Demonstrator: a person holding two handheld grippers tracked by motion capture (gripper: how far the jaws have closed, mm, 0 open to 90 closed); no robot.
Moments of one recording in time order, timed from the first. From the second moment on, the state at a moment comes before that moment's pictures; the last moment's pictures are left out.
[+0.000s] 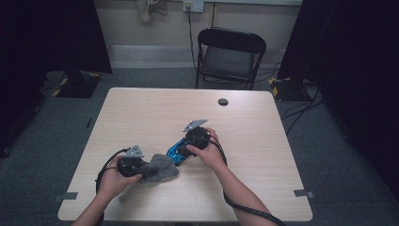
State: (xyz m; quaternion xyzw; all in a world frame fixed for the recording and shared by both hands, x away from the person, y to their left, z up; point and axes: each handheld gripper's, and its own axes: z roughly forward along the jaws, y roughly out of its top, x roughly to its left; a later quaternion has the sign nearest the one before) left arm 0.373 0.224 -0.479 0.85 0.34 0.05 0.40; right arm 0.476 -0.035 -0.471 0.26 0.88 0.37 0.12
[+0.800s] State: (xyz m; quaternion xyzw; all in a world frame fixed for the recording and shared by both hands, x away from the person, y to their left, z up) left arm 0.374 0.223 -0.489 0.84 0.34 0.05 0.41; right arm 0.470 -0.033 -0.485 0.23 0.88 0.40 0.13
